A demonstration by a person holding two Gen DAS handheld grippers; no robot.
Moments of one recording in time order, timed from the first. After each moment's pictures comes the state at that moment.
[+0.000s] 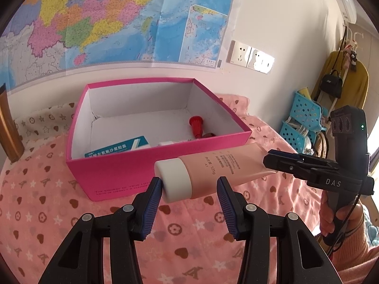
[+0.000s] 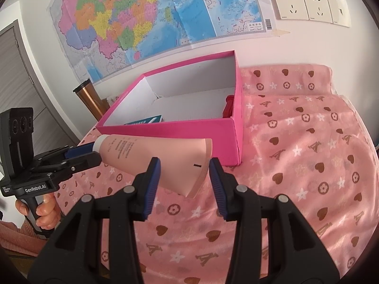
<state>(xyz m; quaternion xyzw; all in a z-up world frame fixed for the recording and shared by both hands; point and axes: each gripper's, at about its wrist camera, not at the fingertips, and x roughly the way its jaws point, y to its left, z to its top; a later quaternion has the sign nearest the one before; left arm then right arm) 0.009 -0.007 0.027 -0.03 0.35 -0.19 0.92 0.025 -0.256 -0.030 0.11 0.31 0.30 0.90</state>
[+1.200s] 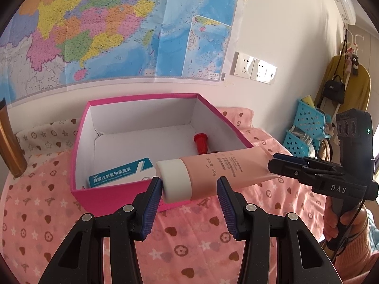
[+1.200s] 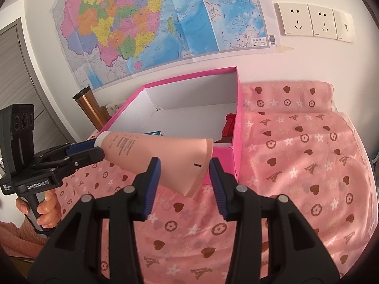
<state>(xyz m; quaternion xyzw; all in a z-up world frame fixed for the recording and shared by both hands) 0.030 -0.007 0.041 -0.02 0.32 -0.18 0.93 0.042 -0.258 -0.012 0.10 0.29 0.30 0.90</state>
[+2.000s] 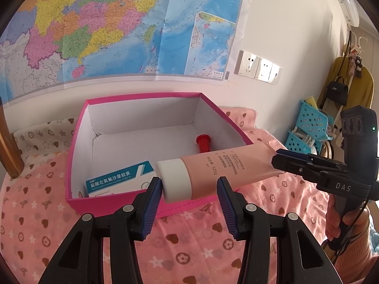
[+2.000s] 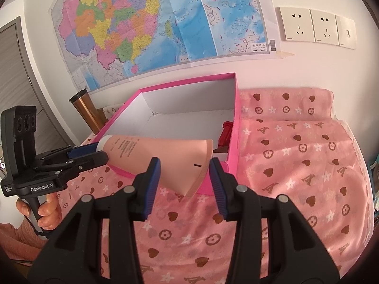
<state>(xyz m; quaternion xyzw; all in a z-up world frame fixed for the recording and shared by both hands) 0.045 -0.009 0.037 -0.03 0.33 -0.18 0.93 0.056 -0.259 -0.006 0.09 0.28 0.30 0.91</state>
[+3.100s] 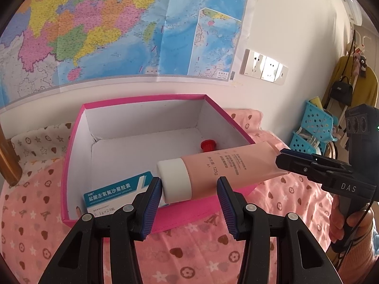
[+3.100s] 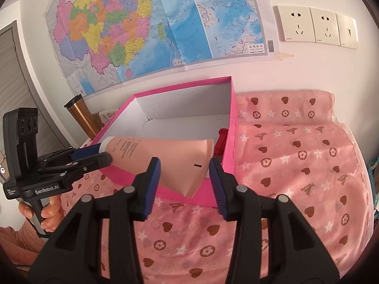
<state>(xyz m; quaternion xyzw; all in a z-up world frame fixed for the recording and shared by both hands) 0.068 -0.013 0.036 -0.02 0.33 -0.17 0.93 0.082 -0.262 -0.002 0.10 0.28 0.29 0.91</state>
